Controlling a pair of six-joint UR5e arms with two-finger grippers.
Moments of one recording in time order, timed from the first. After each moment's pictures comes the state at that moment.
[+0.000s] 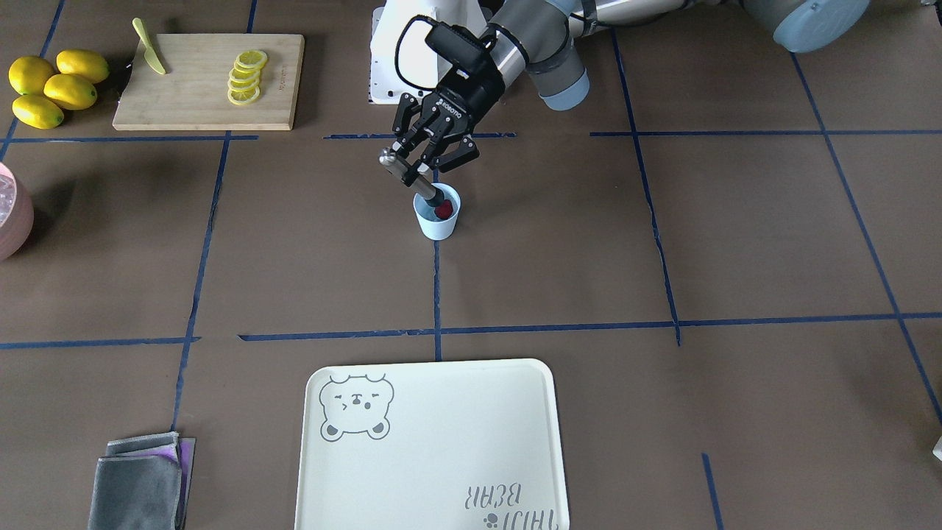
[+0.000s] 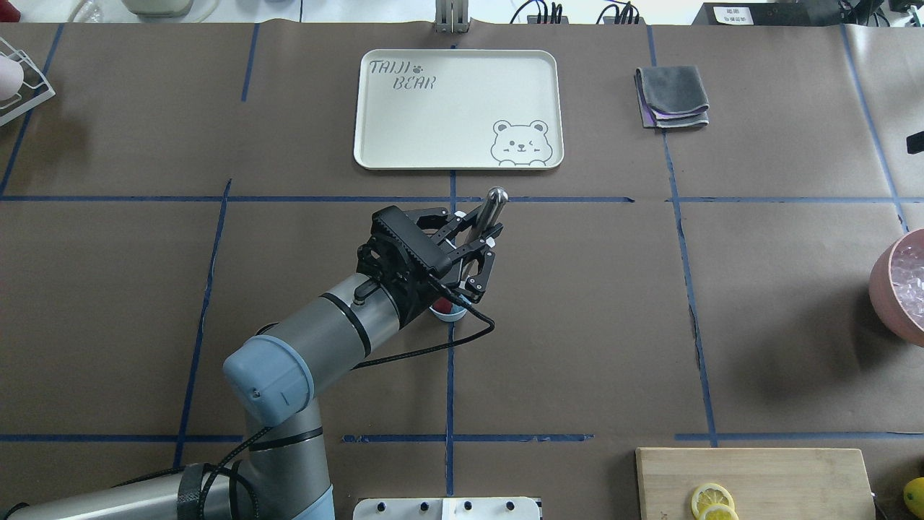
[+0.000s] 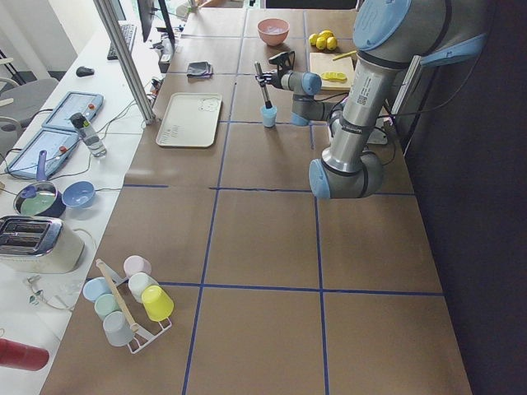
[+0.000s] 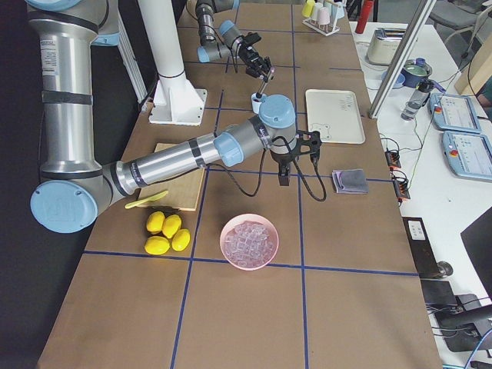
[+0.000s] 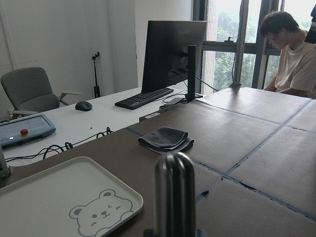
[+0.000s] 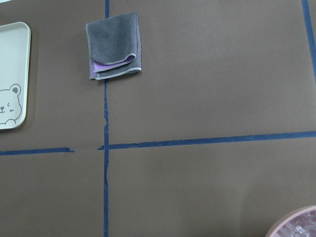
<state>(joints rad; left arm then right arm) -0.29 -2.18 -1.63 -2.76 -1.11 -0.39 1.41 -1.59 1.96 -1.39 2.45 0.59</state>
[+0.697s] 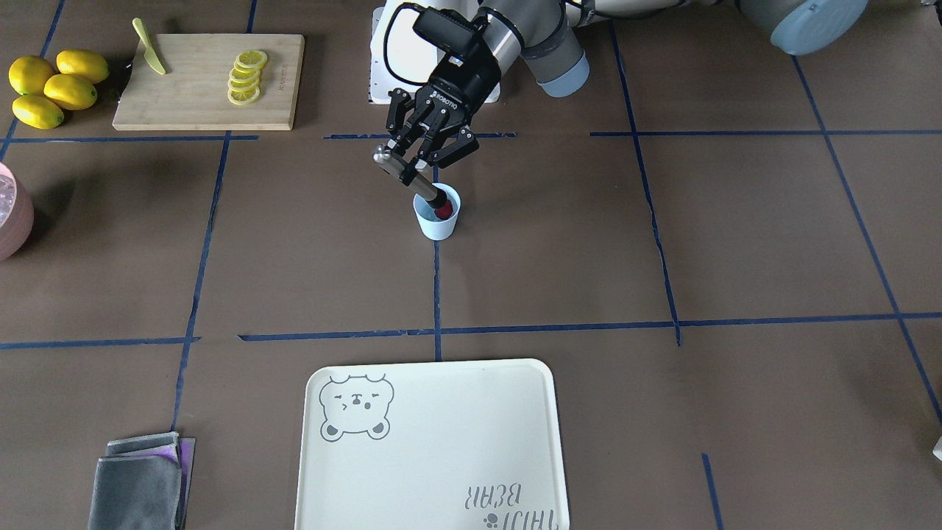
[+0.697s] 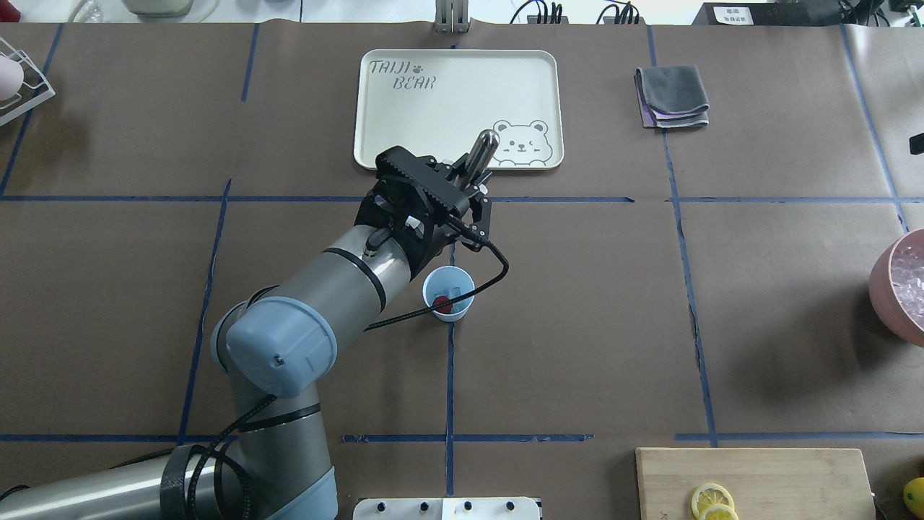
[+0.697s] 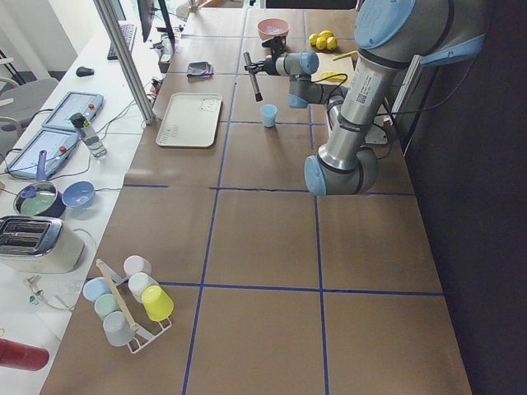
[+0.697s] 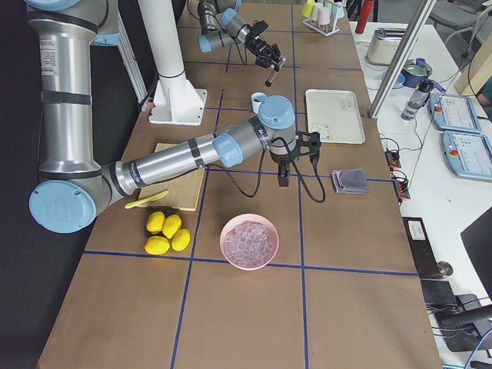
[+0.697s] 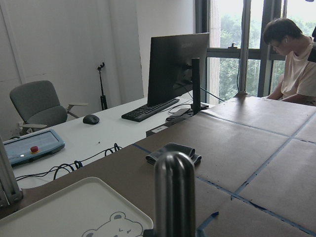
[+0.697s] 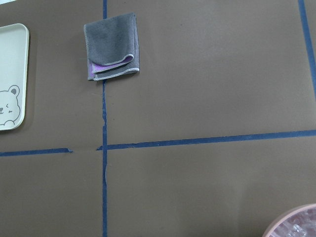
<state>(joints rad) -0.35 -2.22 -1.76 -2.38 -1.03 -0.44 1.42 -1.60 1.96 -1.39 2.45 0.59</state>
